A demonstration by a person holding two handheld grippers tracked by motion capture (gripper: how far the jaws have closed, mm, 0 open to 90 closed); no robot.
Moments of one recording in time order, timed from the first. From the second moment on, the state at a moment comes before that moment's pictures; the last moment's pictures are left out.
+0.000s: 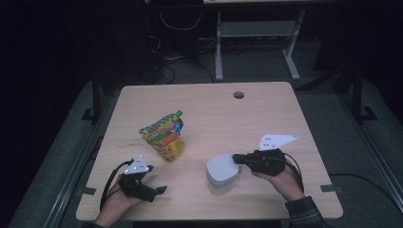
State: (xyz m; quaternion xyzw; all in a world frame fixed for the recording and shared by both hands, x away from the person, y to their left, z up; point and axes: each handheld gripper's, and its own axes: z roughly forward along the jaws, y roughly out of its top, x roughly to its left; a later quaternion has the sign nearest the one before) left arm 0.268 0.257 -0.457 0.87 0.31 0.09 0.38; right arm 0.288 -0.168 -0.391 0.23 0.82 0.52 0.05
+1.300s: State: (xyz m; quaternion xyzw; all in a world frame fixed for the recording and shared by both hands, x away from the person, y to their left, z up) left arm 0.267 0.257 -0.457 0.86 0.31 0.09 0.39; right arm 0.293 -0.175 -0.398 0.25 0.82 0.52 0.05
